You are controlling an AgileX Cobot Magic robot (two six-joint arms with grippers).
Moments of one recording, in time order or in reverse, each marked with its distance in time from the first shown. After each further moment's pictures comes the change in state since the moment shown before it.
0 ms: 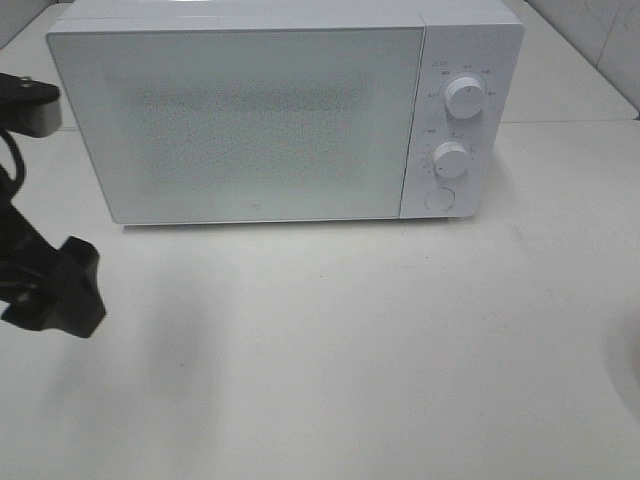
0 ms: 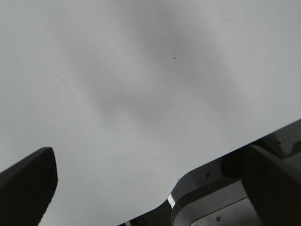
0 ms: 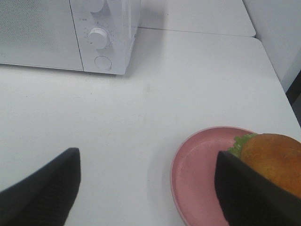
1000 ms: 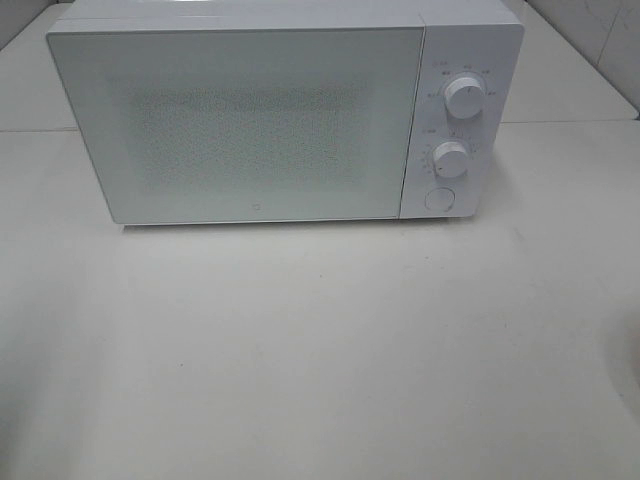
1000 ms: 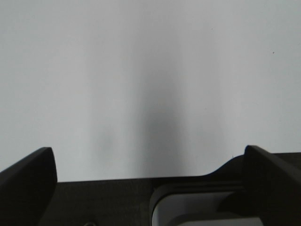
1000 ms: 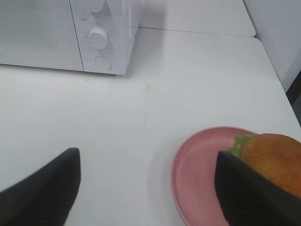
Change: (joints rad) left arm 0.536 -0.634 0.329 -0.094 0.080 0.146; right arm 0.000 0.000 0.000 0.000 0.000 0.000
